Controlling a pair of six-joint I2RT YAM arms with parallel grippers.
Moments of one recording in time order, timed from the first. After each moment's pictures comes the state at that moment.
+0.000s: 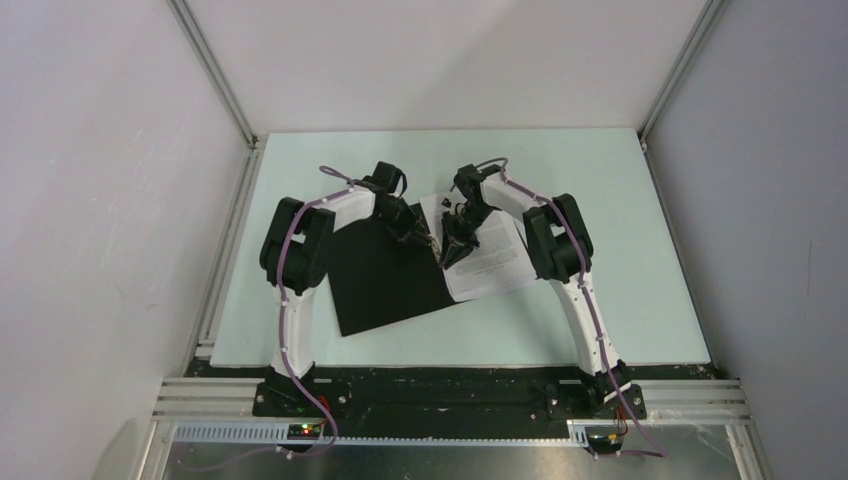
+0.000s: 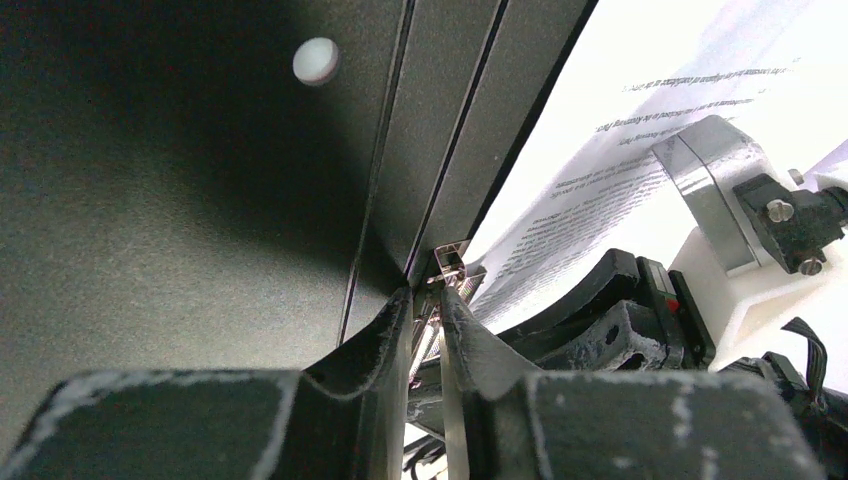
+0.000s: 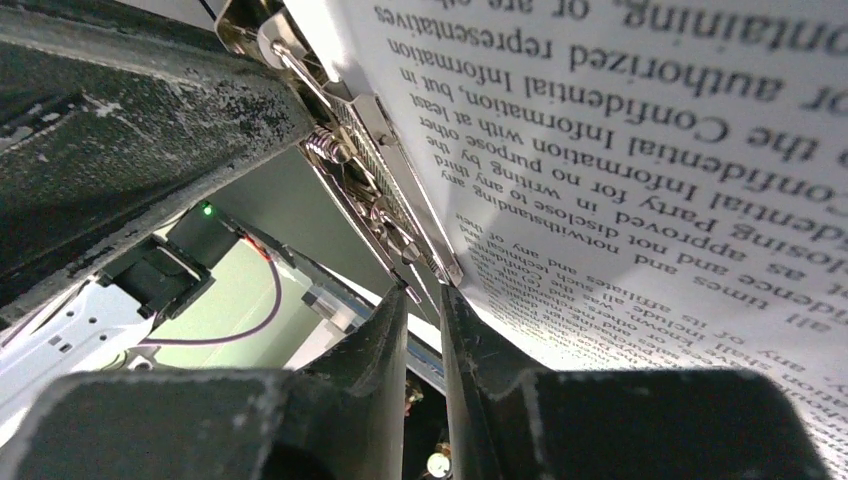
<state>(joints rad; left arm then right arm) -0.38 2.15 1.48 -0.50 0.41 -1.02 0.49 2.45 1.96 -1.08 -0.71 0.36</state>
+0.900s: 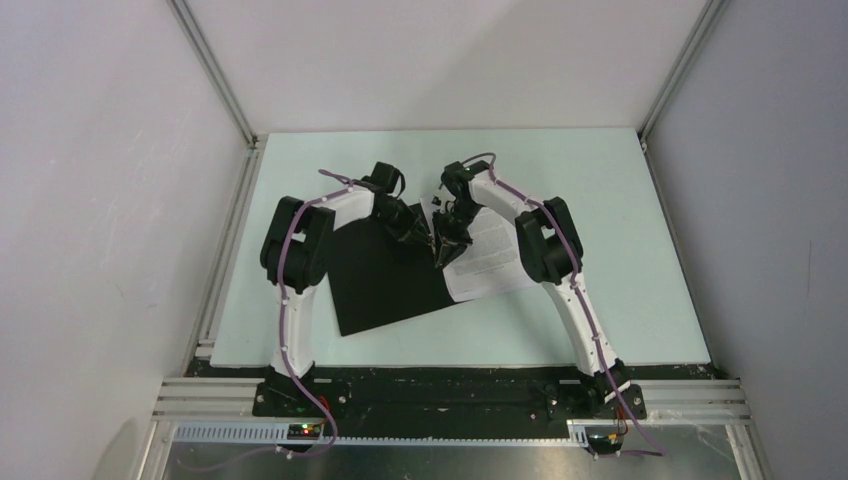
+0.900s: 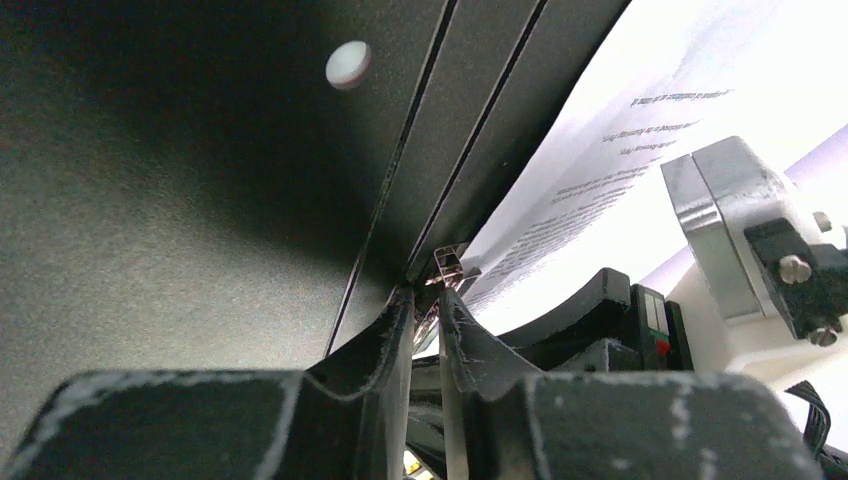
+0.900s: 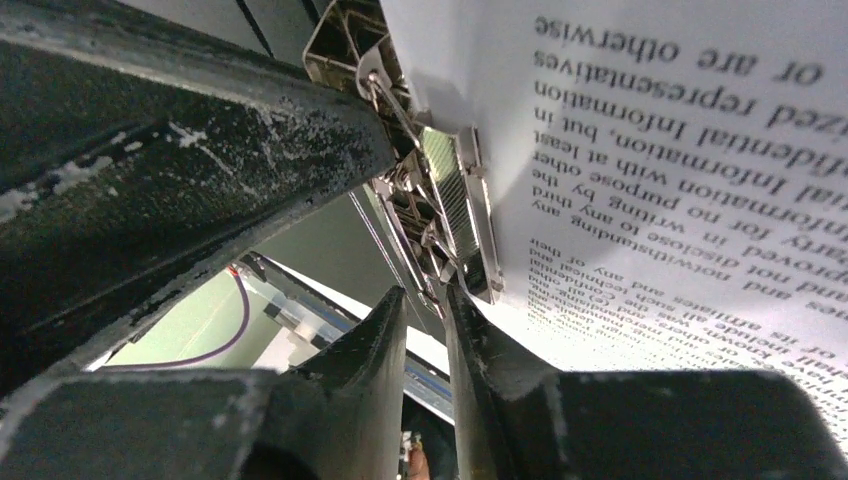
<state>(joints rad) -0.37 2.16 1.48 -0.50 0.45 -1.08 0.55 2.51 2.13 -1.19 -0.61 0.35</state>
